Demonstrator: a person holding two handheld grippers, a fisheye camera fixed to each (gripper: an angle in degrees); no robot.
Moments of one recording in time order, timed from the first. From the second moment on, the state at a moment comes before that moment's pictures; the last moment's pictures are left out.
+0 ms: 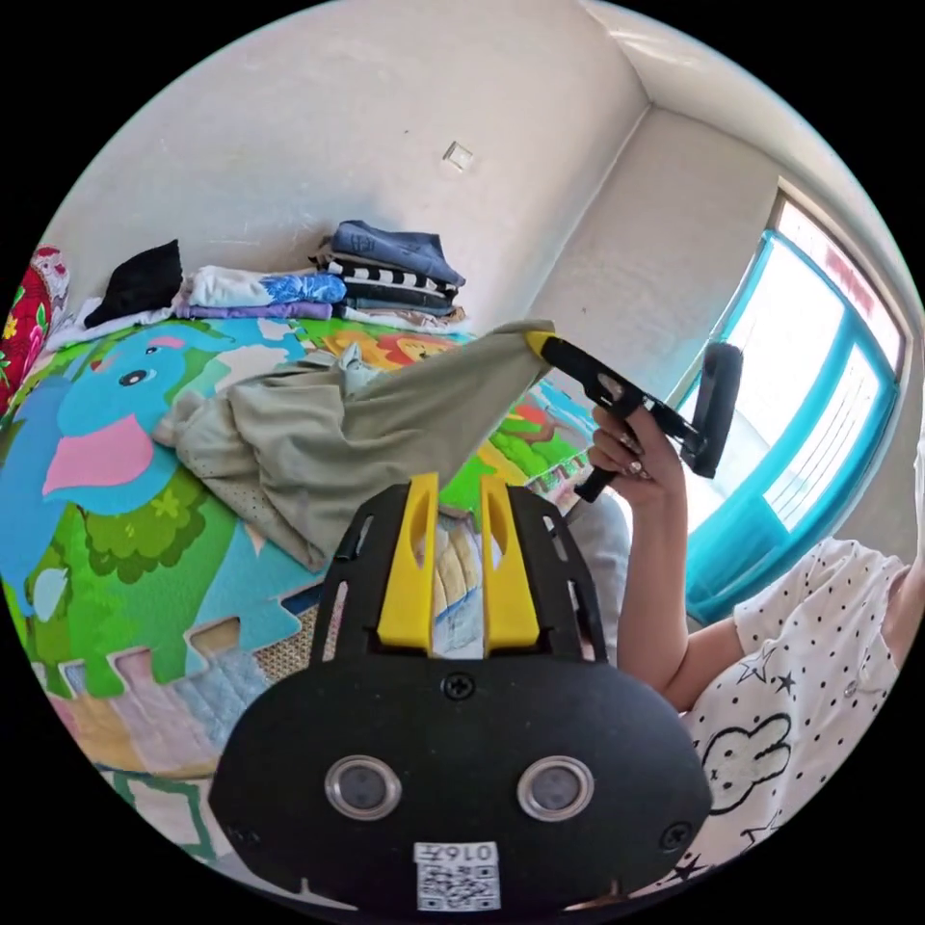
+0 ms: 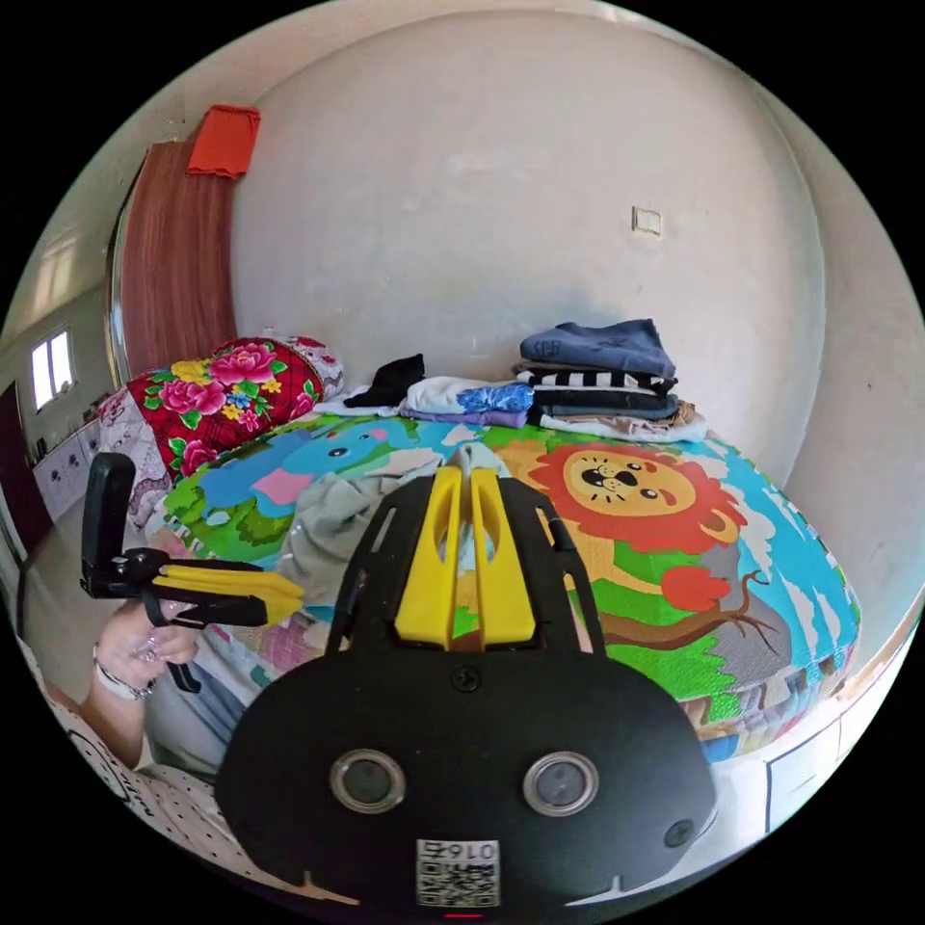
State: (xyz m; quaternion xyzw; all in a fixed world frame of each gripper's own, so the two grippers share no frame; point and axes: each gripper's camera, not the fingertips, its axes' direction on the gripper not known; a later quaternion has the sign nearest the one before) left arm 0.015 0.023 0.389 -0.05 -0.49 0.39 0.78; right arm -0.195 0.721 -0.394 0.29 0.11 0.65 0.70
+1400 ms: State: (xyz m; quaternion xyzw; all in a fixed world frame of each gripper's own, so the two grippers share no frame) left arm 0.109 -0.066 0.382 -0.14 -0.65 0.33 0.67; right arm -0.063 0.639 -0.423 0.07 -0.04 0.57 0.82
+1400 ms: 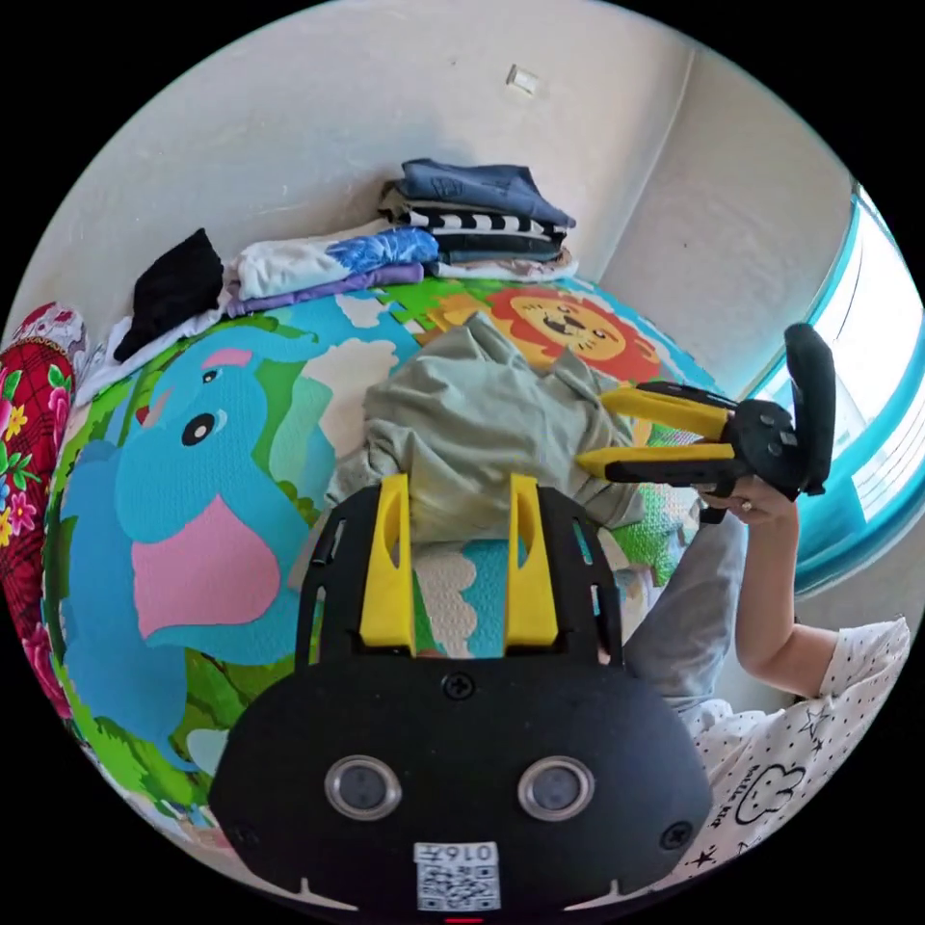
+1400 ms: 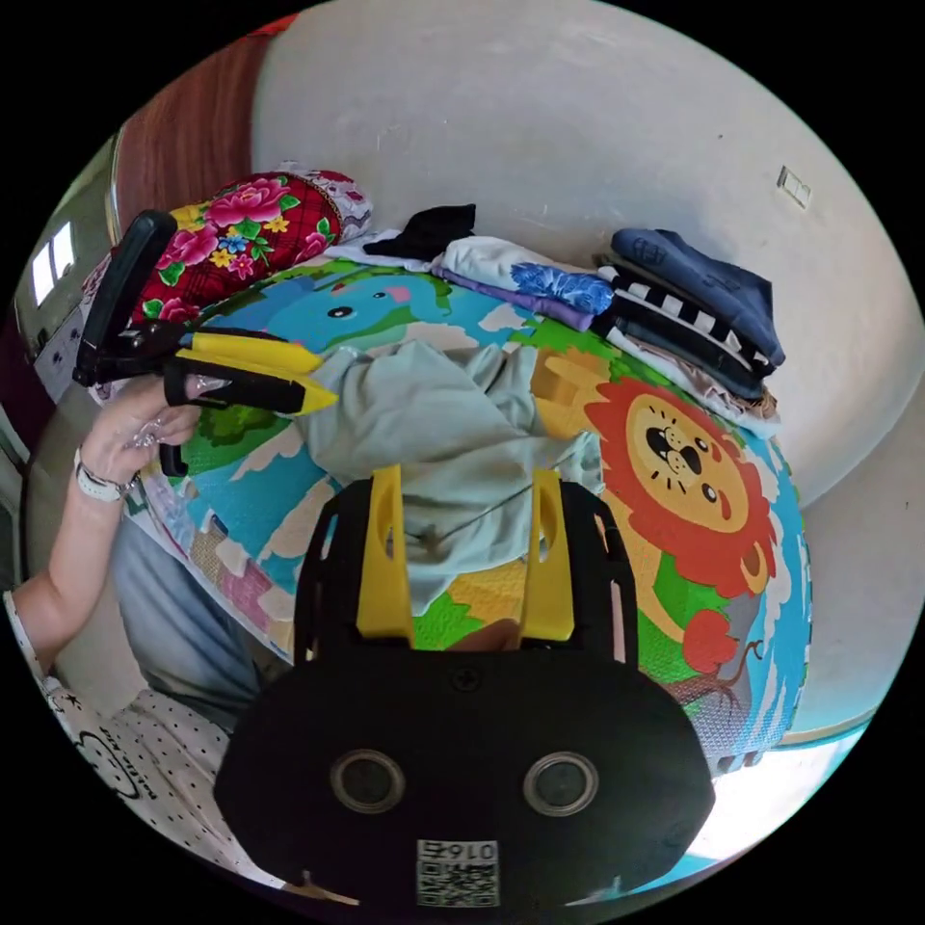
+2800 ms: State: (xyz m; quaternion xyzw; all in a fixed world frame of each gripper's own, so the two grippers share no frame) left arm 0.189 -0.151 0.366 -0.23 -0.62 0.33 0.68; right arm 0.002 0.668 -0.457 0.09 0.07 0.50 0.86
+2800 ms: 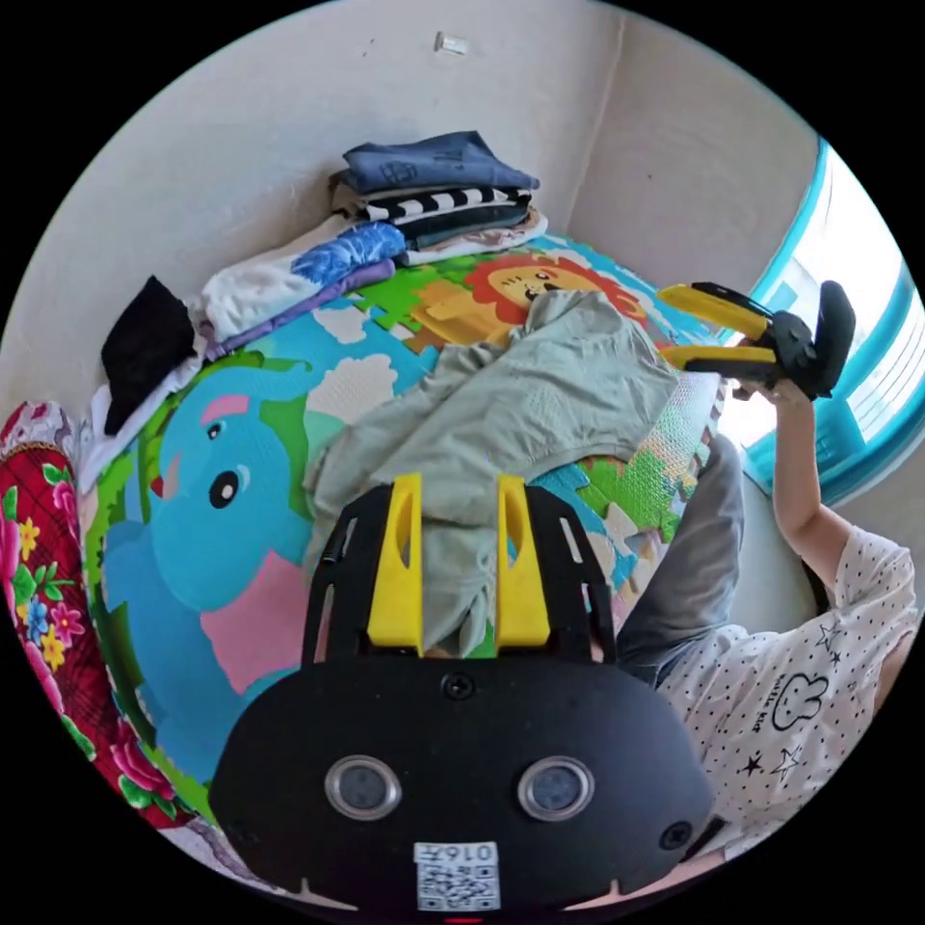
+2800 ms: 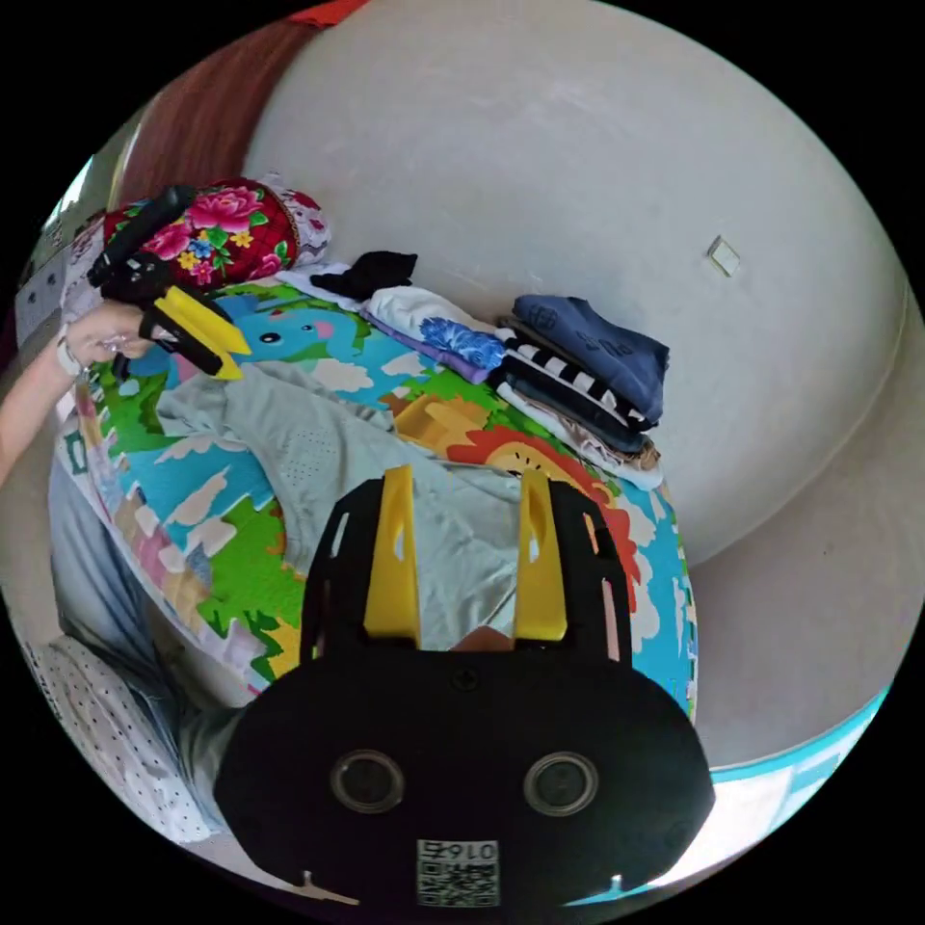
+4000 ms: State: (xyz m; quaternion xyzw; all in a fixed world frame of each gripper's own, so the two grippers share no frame) left arm 0.525 -0.132 0.313 0.09 -0.79 0.38 0.46; right arm 0.013 0.375 -0.338 0.40 -0.14 0.27 0.86
